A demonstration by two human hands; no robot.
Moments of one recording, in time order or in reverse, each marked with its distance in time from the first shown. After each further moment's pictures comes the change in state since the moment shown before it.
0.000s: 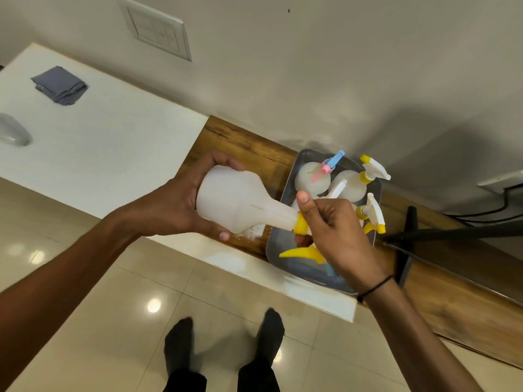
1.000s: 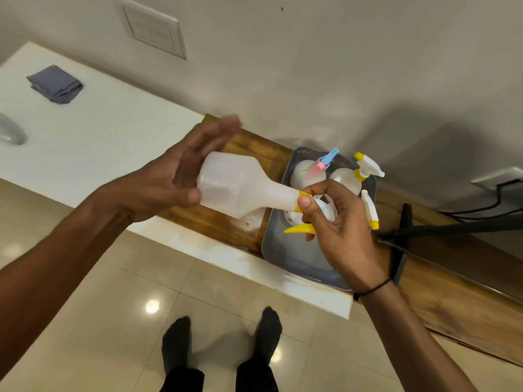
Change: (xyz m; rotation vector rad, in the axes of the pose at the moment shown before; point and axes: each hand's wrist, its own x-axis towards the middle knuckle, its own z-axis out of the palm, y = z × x) left_hand 0.012 0.021 -0.013 -0.494 -0.128 0.042; right_hand -0.008 0.012 -0.006 0.201 0.169 -0.148
